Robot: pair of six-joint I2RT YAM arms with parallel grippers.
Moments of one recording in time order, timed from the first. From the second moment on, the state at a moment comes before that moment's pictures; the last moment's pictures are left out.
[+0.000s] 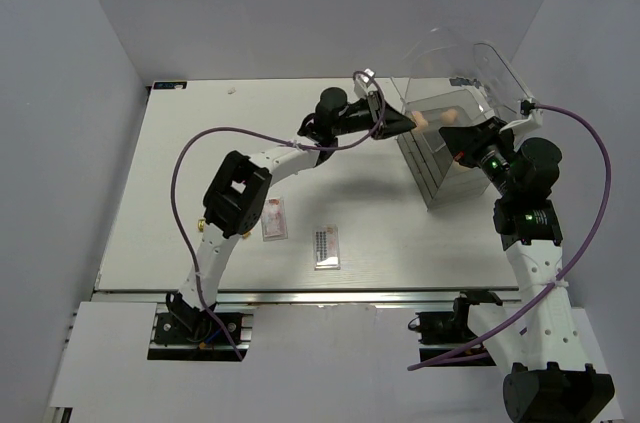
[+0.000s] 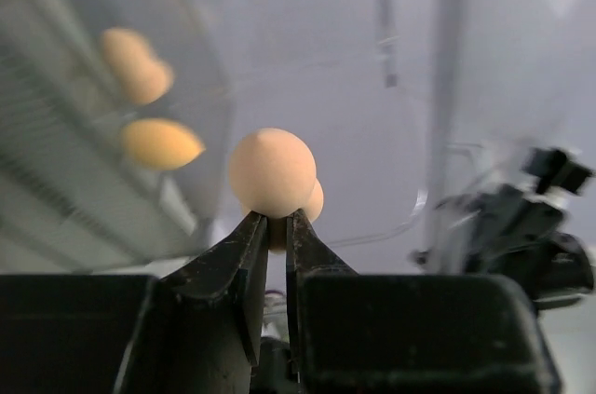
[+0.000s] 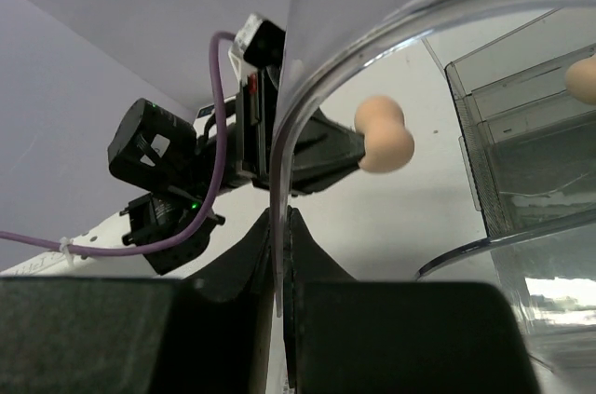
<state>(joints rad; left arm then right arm) -0.67 2.29 1.76 0.58 0.70 -1.34 0.00 0.82 0.87 -0.08 -0.40 0.65</state>
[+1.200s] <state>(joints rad) -0.74 2.58 2.07 0.68 0.59 -1.64 0.00 0.81 0.85 -0.06 -0.40 0.65</state>
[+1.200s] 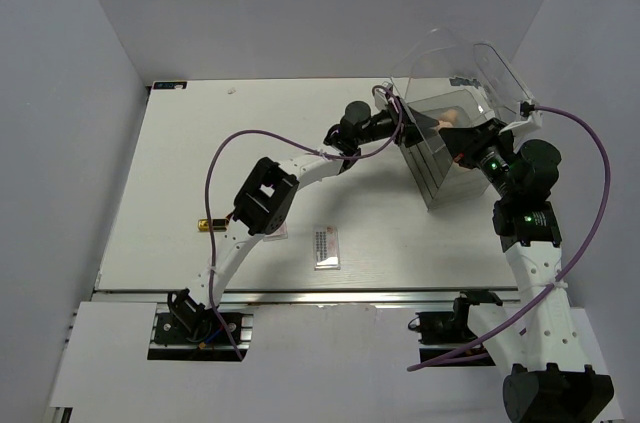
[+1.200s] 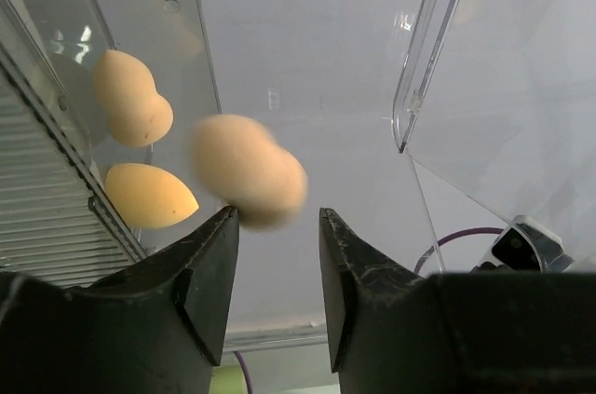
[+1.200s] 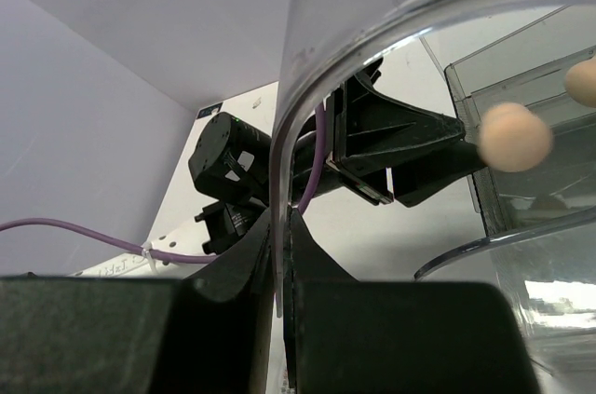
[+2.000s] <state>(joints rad) -0.73 2.44 1.82 0.63 0.60 -1.52 0.00 0.81 0.85 -0.06 -0.40 0.65</state>
